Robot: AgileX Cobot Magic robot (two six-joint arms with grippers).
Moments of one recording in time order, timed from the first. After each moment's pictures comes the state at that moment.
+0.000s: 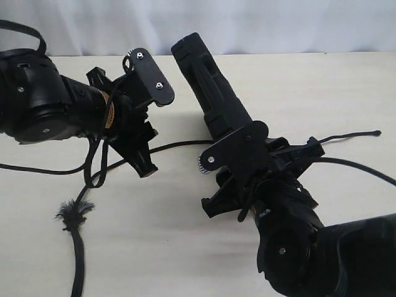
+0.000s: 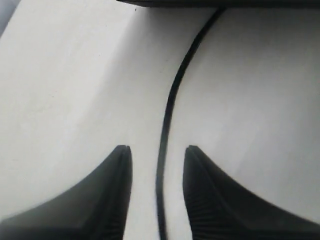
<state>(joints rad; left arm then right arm) -0.53 1.61 -0.89 0.57 0.29 -0.04 1.07 1.65 -0.59 -1.74 0.91 1.99</state>
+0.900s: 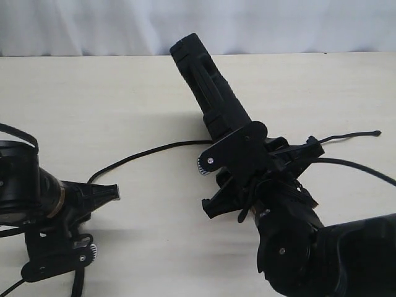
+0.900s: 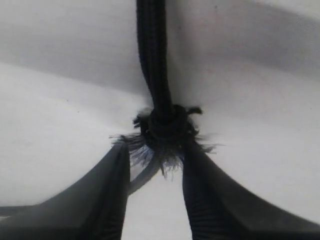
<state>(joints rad) -0.53 1.62 -0.55 0.72 0.45 1.55 1.07 1.65 -0.59 -1.74 0.91 1.98</state>
